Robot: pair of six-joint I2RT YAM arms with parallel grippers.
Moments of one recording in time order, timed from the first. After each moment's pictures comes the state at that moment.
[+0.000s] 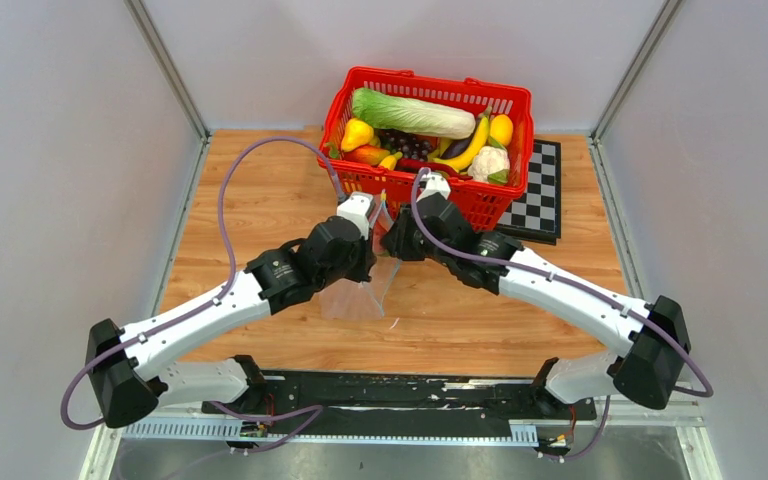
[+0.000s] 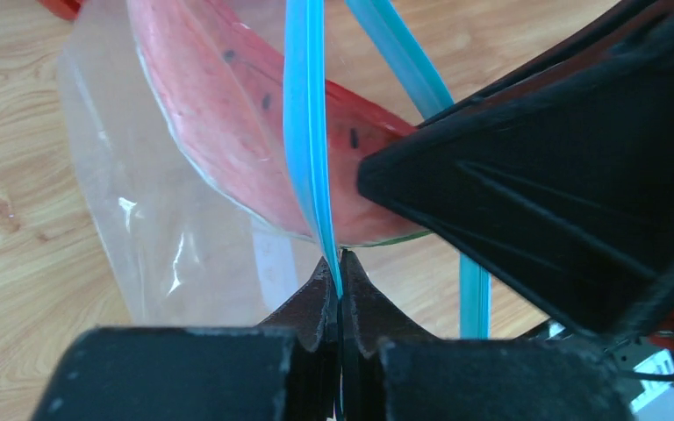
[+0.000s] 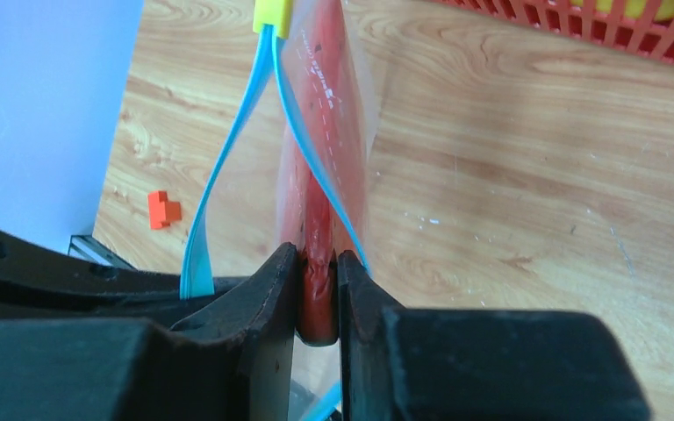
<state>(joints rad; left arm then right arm) -0.94 1.15 0.99 -0.47 -0.27 -0.47 0.91 1.35 1.16 -0.37 0.18 0.75</state>
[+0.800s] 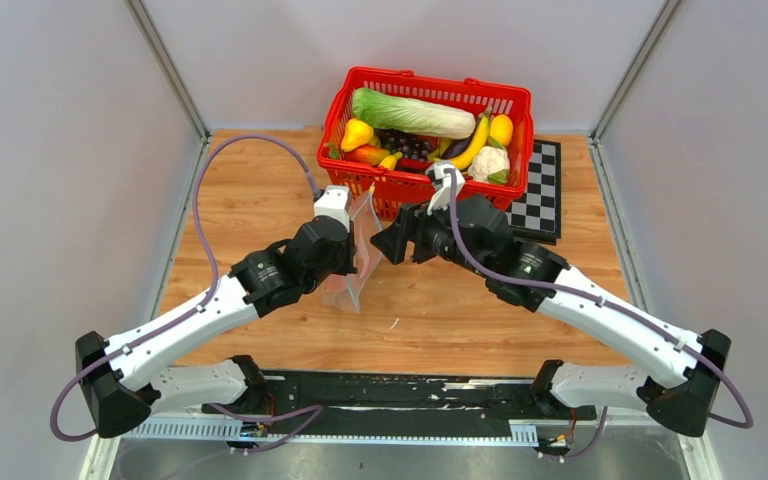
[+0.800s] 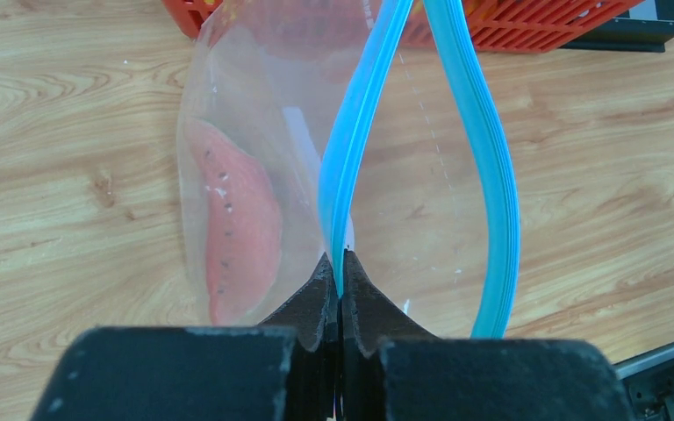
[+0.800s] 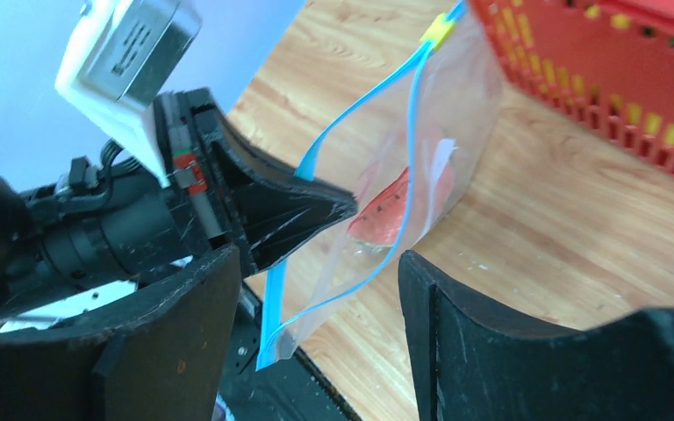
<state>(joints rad) -0.92 1.08 1.01 -0.53 -0.44 -0.52 0.95 1.17 1.16 -0.27 0.04 0.55</state>
